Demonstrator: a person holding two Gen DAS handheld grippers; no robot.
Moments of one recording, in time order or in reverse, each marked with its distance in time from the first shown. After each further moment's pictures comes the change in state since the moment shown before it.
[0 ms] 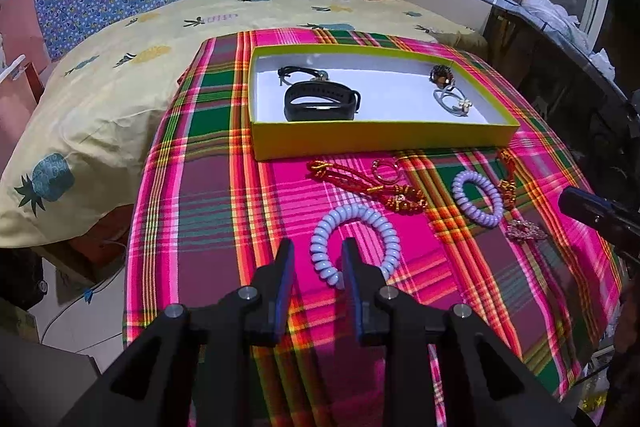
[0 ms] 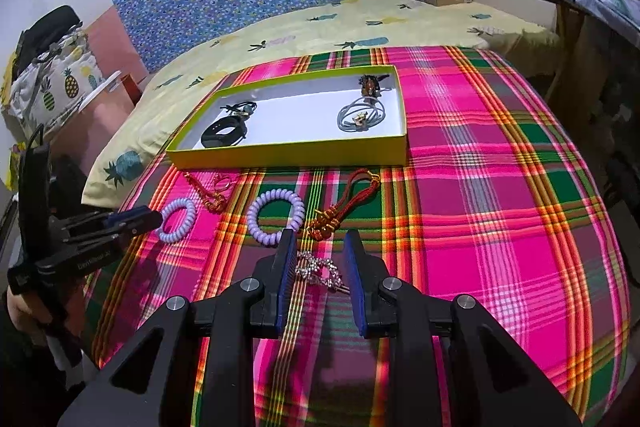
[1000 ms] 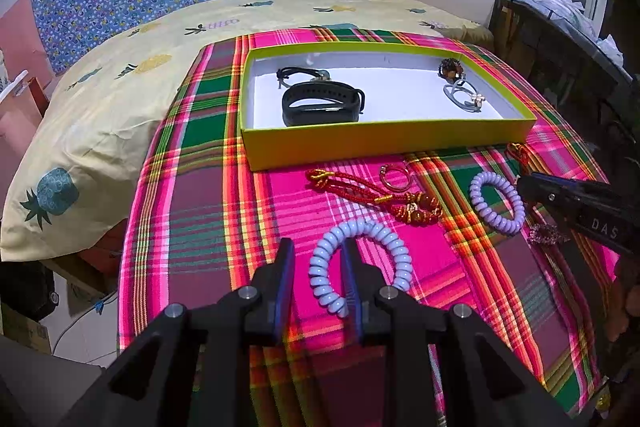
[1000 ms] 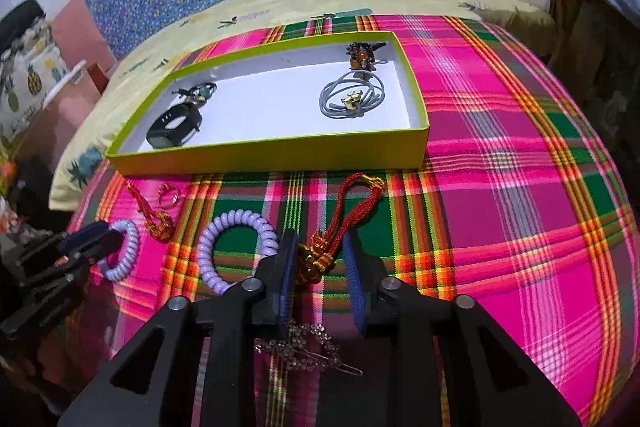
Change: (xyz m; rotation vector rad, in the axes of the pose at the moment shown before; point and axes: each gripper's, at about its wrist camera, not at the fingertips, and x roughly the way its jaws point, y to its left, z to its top) left arm 0.015 -0.011 0.006 0.038 -0.014 0.056; right arm 0.062 0.002 0.019 0.002 0.084 -0.099
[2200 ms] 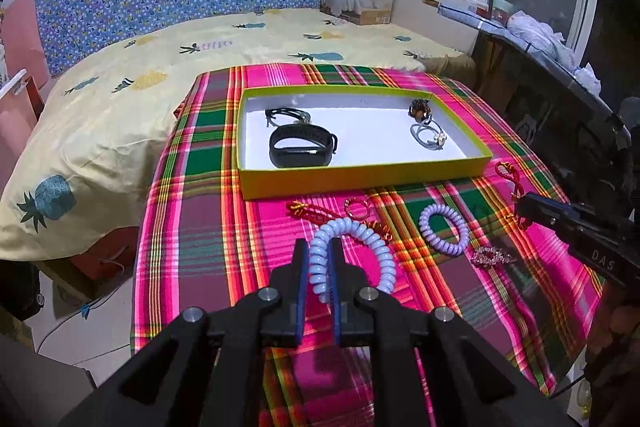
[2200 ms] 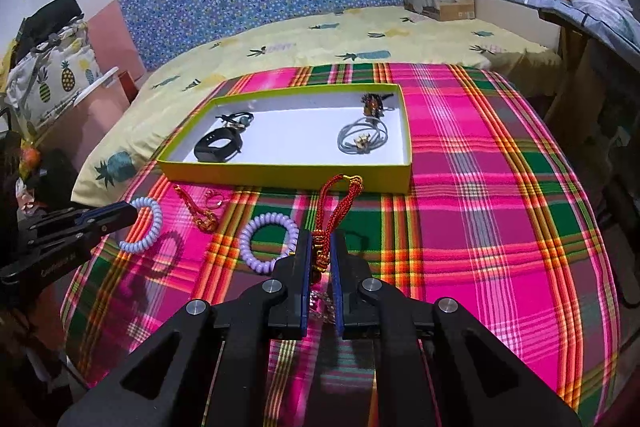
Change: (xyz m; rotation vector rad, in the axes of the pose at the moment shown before) left arm -0.045 0.002 0.009 -0.038 -0.079 -0.079; right arm -0.059 0.001 -0.008 -0.064 -0.129 0.065
